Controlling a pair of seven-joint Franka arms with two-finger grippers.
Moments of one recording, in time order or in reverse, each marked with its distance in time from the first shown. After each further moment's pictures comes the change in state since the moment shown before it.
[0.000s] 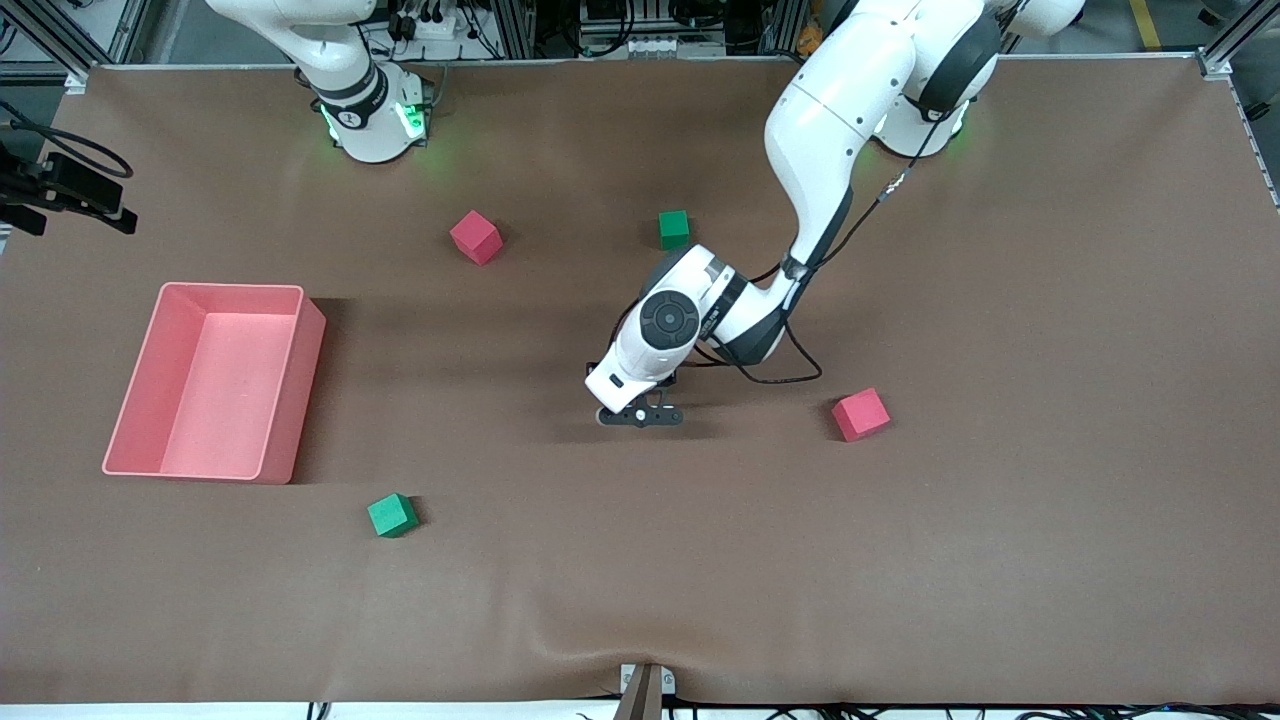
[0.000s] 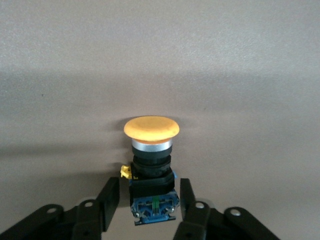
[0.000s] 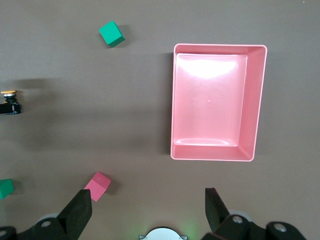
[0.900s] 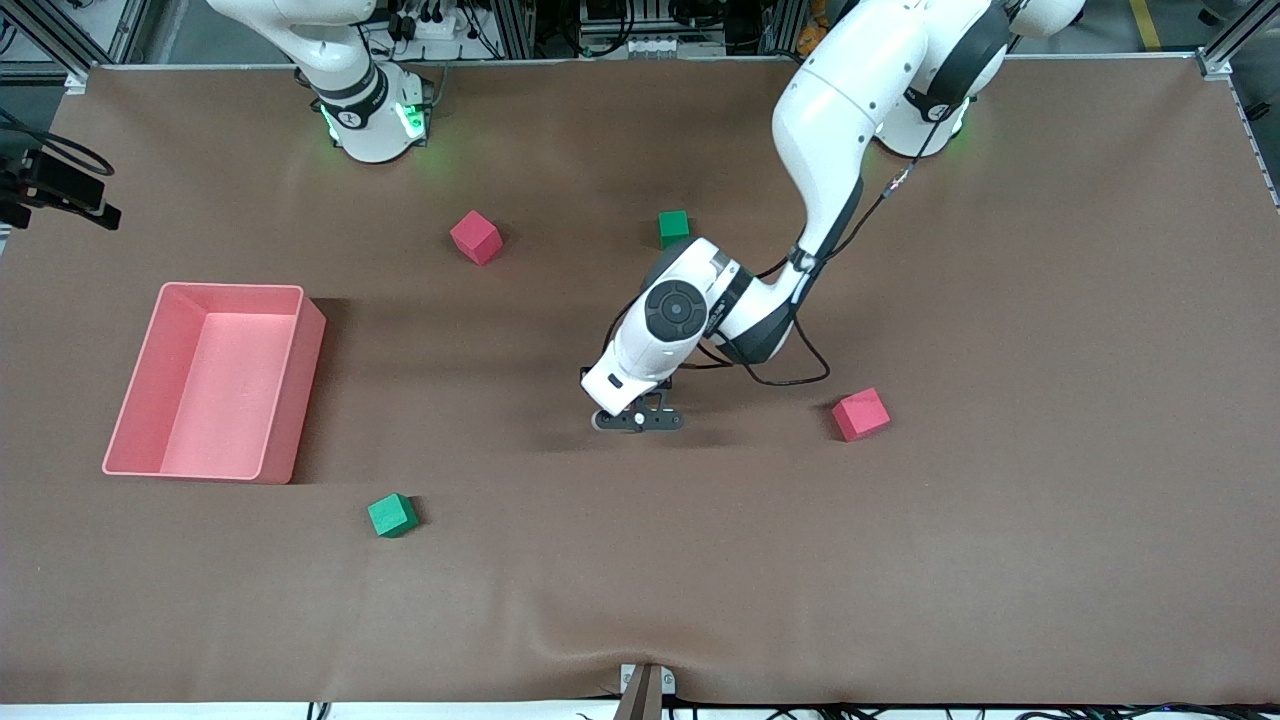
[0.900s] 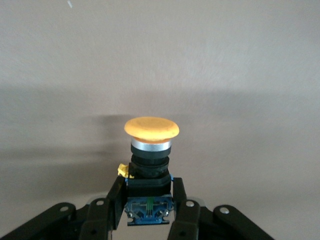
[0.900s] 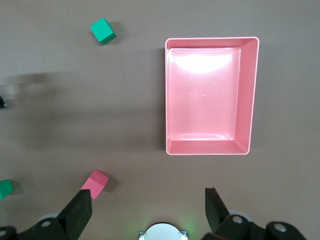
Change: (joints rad) left arm 0.009 -0.056 0.015 0.031 0.000 0.004 -0.032; right arm -0.023 0.000 -0.010 0.006 -0.001 -0.021 0.000
